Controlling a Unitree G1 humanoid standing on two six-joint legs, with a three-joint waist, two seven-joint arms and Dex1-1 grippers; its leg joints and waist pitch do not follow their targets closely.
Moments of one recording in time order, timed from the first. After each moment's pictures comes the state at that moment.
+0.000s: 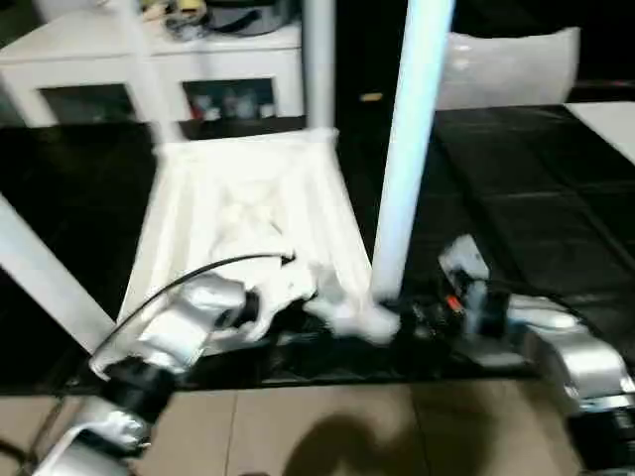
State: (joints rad) left arm -0.50 0.31 -0.36 0.35 0.01 0.34 -1.01; right arm -0.27 -0.34 0.04 0.12 0.28 0.42 0.84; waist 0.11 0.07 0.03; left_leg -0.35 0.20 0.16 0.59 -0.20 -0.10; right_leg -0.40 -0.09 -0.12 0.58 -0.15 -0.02
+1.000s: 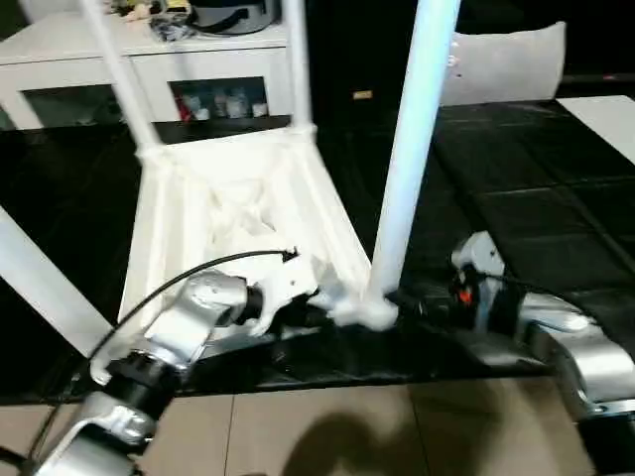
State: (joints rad) left arm -0.51 0.39 -0.39 0.37 -0.01 0.21 -1.15; right arm -0.26 -0.49 0.05 0.12 0.28 0.36 1.01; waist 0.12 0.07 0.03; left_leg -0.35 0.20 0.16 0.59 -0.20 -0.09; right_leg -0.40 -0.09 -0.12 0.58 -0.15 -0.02
